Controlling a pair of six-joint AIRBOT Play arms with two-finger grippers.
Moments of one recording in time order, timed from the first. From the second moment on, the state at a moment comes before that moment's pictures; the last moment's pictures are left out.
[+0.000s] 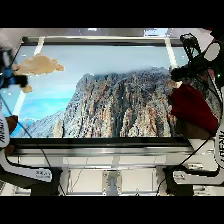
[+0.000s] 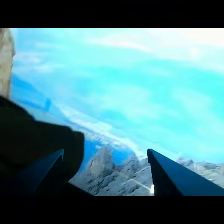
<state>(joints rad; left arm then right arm) 0.29 -1.60 1.69 1.95 -1.38 -1.61 -0.02 -1.42 1.70 -1.58 1.39 1.23</state>
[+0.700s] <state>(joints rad) 0.71 -1.72 1.54 1.88 -1.32 -1.68 -0.02 -1.42 1.70 -1.30 1.23 1.19</state>
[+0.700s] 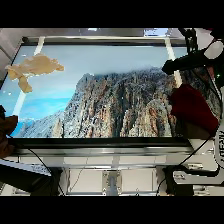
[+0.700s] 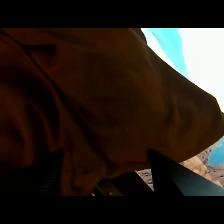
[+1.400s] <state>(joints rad) 0.73 -1.80 1.57 1.64 -1.35 -1.60 -0.02 -1.42 1.70 -1.10 1.26 1.28</state>
